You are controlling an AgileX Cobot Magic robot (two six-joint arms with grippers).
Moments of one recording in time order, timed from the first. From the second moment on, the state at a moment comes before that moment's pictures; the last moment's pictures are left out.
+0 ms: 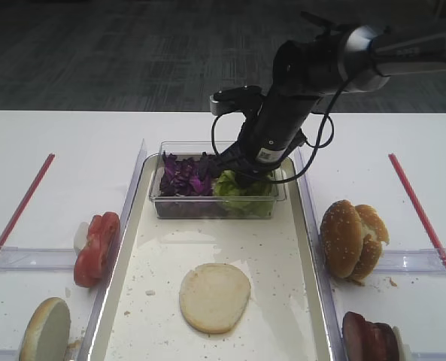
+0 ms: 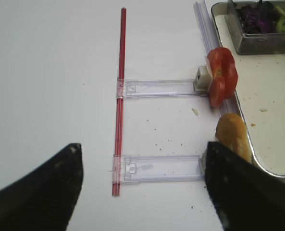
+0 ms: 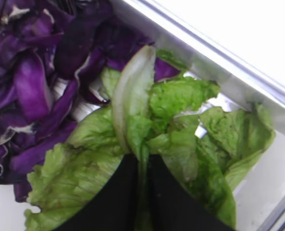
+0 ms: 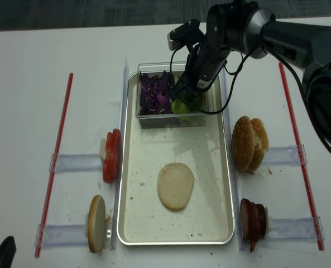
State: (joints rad) left arm 0.05 -0.02 -0.49 -0.02 1.19 -0.03; right arm 0.43 2.20 -1.63 0.32 0.74 -0.34
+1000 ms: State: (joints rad) left arm 0.05 -0.02 -0.49 -0.02 1.19 -0.03; right arm 0.43 2.20 -1.92 0.30 1.10 -0.31
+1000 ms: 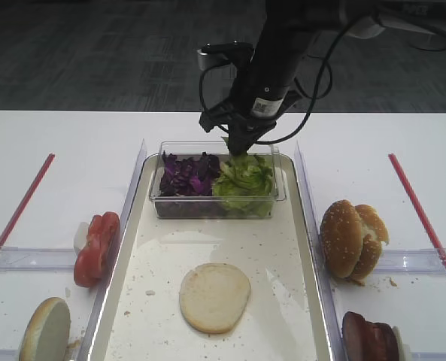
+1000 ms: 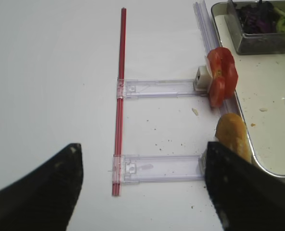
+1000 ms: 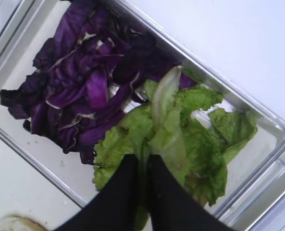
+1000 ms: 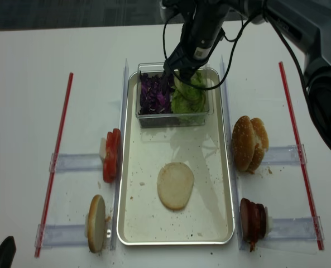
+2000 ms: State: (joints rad) left arm 0.05 -0.02 -0.49 -0.02 1.19 -0.03; right arm 0.43 2.20 -1.99 0.36 1.23 -0.24
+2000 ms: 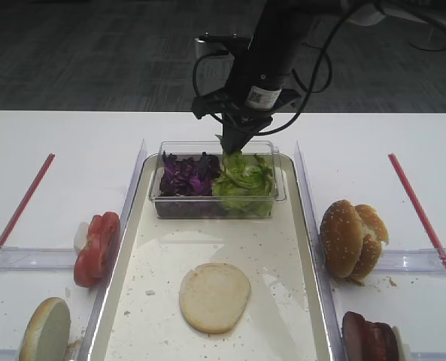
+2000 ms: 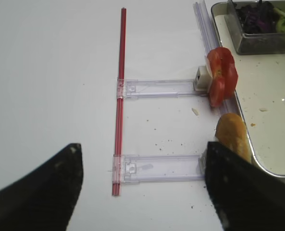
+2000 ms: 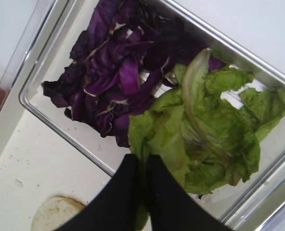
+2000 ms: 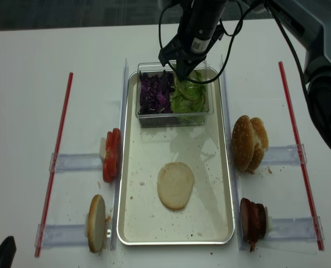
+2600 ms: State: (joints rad) left arm 0.05 -0.02 -0.49 -0.02 1.19 -0.03; right arm 0.56 2.14 -1.96 0.27 1.23 -0.18
